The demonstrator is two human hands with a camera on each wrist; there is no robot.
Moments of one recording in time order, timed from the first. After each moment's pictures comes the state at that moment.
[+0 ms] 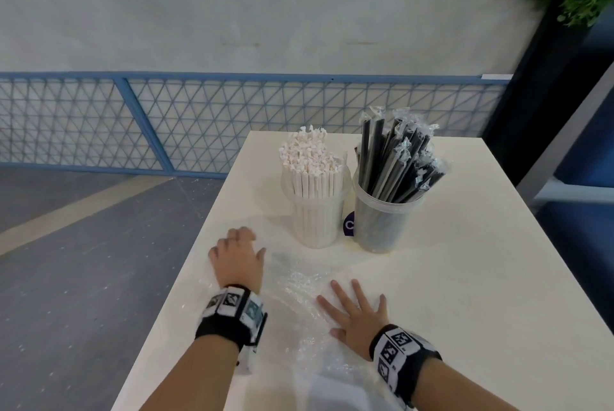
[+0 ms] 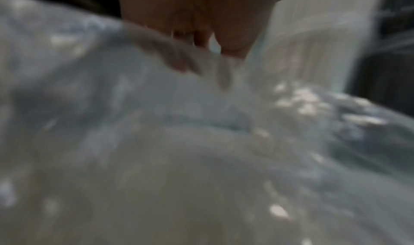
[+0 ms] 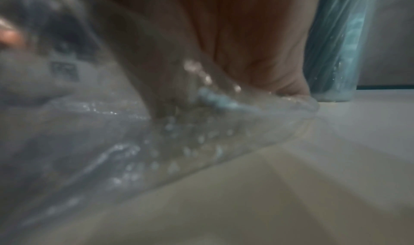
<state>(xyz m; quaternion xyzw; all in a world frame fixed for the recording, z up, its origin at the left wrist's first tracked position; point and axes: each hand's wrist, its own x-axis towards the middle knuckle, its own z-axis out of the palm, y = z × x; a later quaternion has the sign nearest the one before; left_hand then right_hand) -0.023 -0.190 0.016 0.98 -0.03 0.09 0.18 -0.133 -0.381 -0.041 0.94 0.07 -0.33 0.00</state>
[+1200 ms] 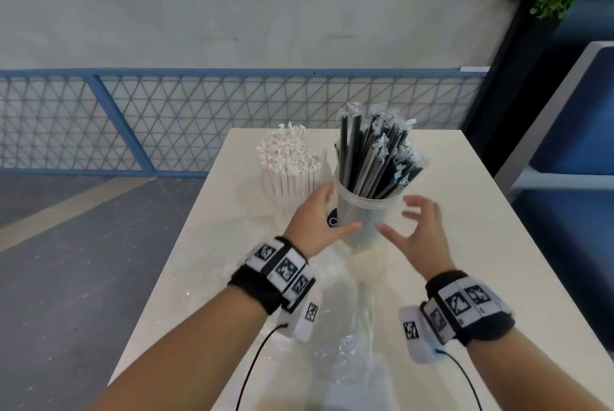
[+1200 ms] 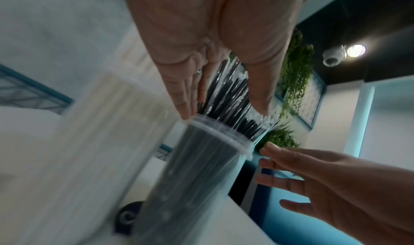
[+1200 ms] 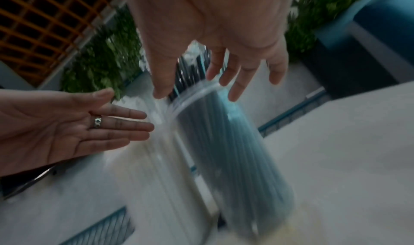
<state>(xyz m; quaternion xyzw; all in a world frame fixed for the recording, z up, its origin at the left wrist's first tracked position) -0.035 -0.304 0.097 0.83 -0.27 -0.11 0.48 -0.114 -0.478 0.060 0.87 -0.19 0.20 -0.42</state>
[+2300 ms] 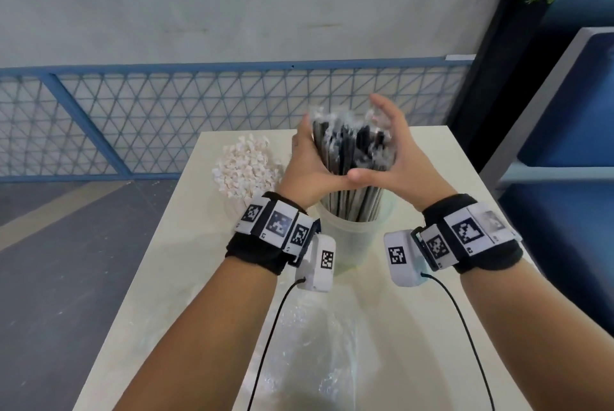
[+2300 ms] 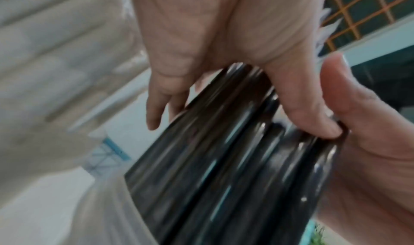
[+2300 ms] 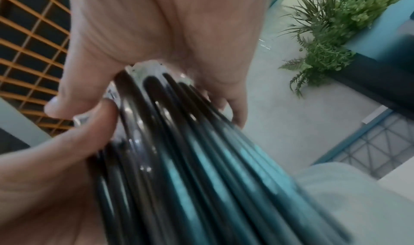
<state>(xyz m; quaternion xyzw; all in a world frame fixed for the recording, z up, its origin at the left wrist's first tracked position) 0.045 -0.381 0.137 0.76 -0.25 -0.08 0.60 -0.023 -0.531 0.148 0.81 0.07 0.16 -0.55</state>
